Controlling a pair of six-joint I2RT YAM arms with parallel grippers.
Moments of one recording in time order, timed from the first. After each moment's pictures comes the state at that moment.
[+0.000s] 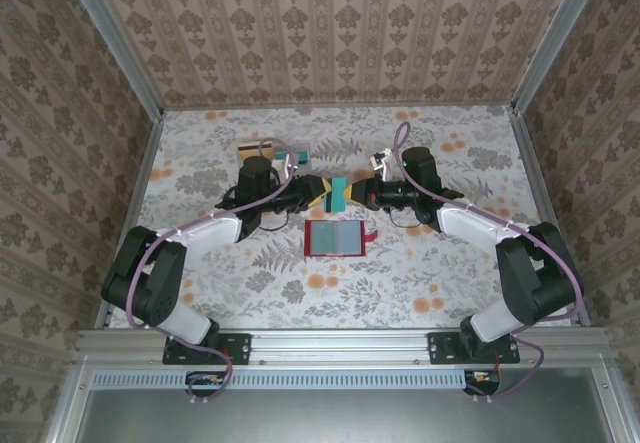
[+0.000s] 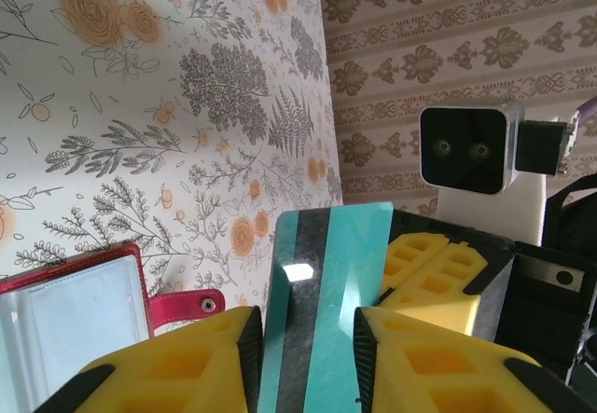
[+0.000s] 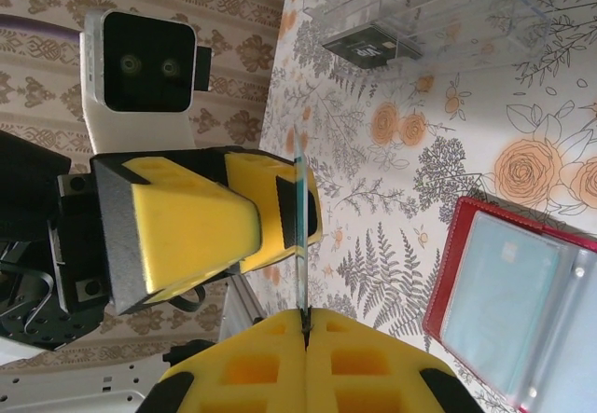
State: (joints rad) left arm -0.52 1.53 0.77 0.37 0.71 -1.06; right arm 0.36 1.52 0.85 0.18 -0.81 0.85
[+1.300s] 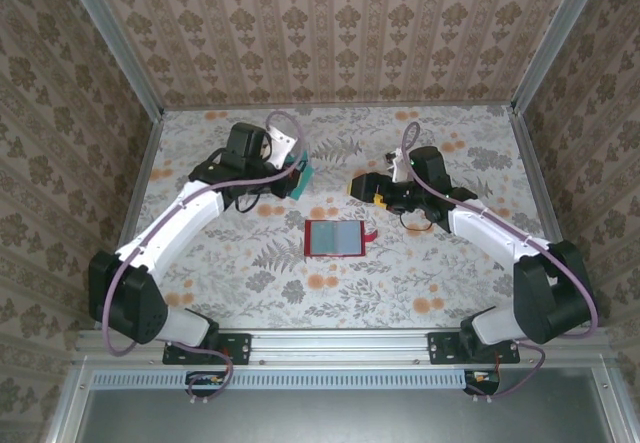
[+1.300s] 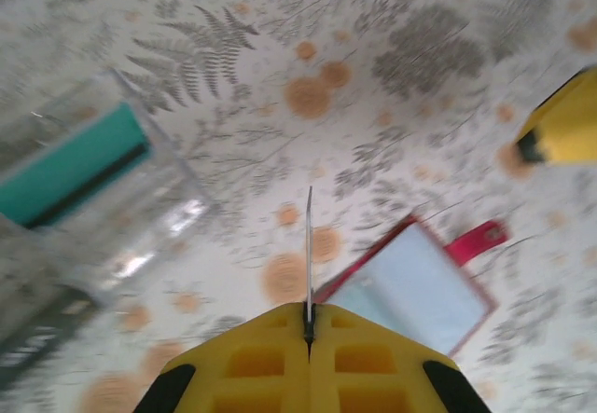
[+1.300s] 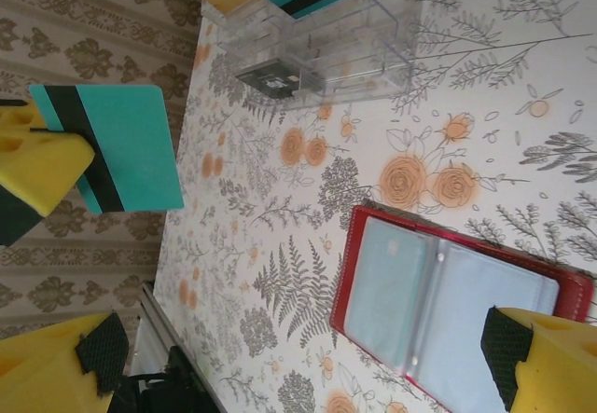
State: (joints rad) left arm -0.50 1.41 1.20 -0.56 0.30 0.12; right arm 0.34 1.40 0.88 -0.11 -0.61 0.67
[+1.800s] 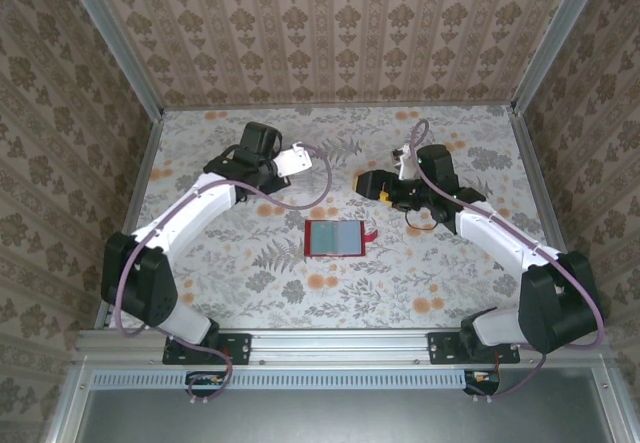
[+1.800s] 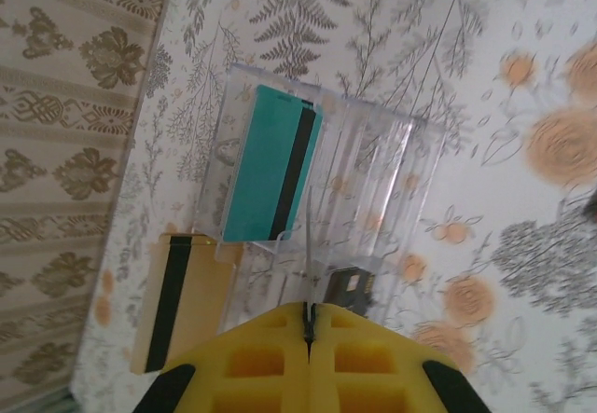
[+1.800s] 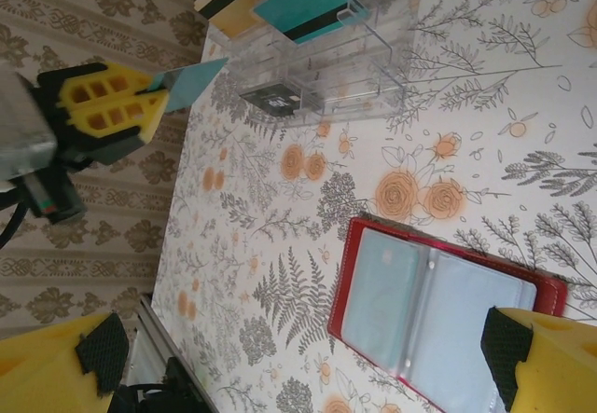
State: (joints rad) left arm -0.52 1.54 1.24 -0.52 -0.08 0.90; right arm 0.31 1.36 0.88 -0.14 -0.60 0.66
